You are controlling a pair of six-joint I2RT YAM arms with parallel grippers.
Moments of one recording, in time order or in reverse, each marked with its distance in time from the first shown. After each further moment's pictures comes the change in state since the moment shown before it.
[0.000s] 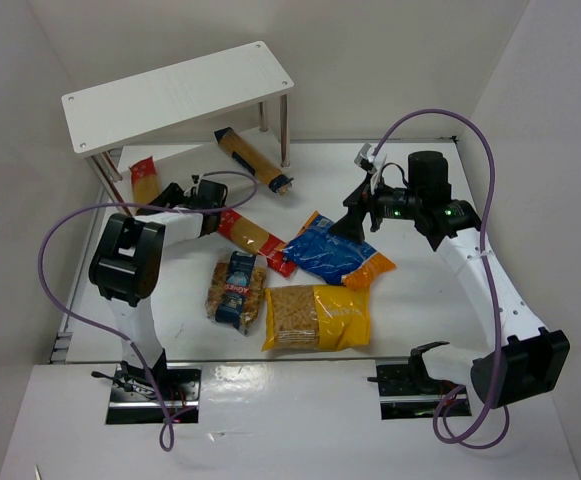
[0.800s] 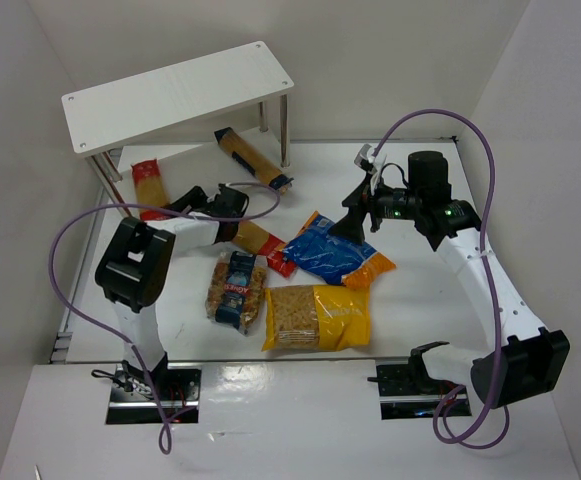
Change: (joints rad) left arm -0.124 -0.009 0.005 -0.083 0.087 -0.006; right arm 0.000 0.000 0.000 0.000 -0.019 -0.008
